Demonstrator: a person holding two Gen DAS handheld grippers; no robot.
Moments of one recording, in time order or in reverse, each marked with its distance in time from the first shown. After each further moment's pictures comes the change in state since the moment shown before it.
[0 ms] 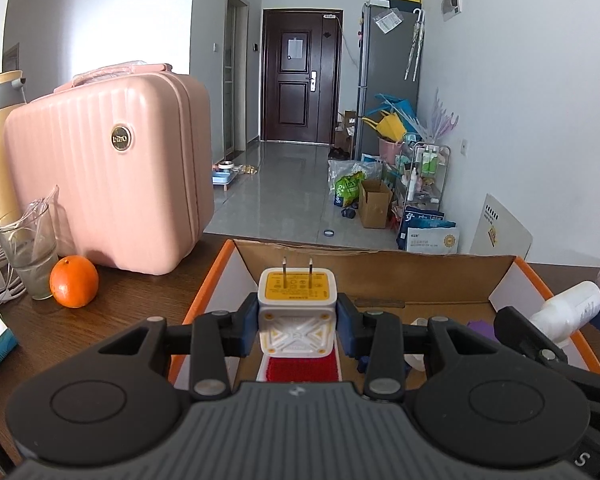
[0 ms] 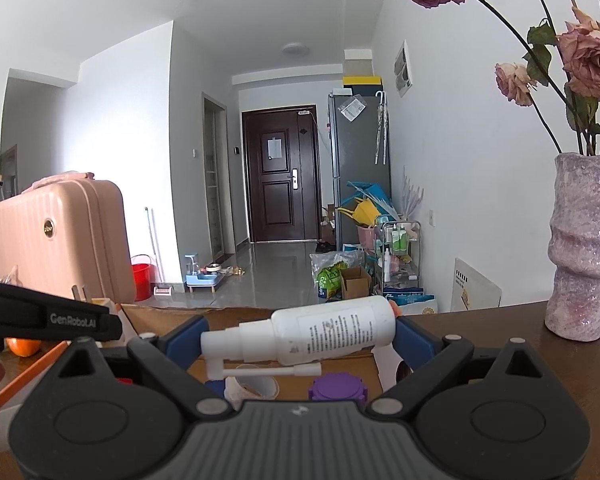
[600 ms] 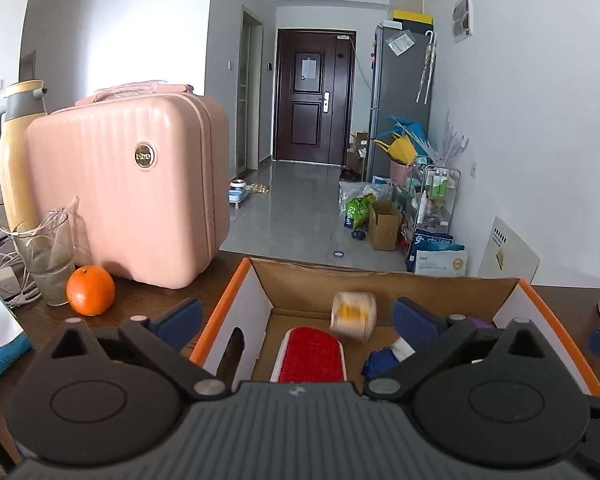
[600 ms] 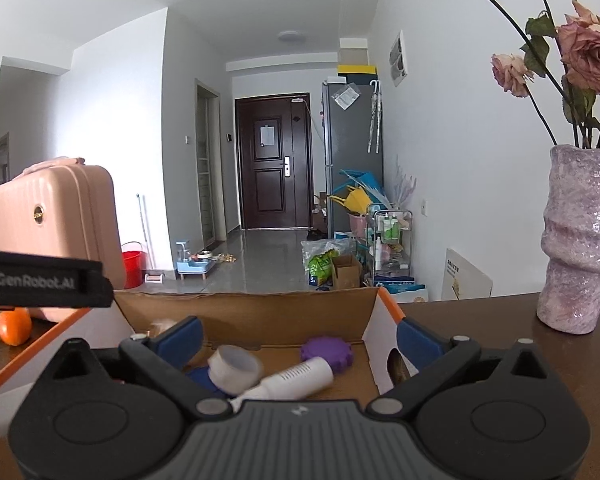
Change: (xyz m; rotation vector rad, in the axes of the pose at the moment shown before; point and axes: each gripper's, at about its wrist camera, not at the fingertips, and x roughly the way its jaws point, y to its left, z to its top) left arm -0.017 0.004 0.000 -0.032 -0.068 0.030; right arm 0.005 -0.003 -0.002 -0.005 0.041 -0.031
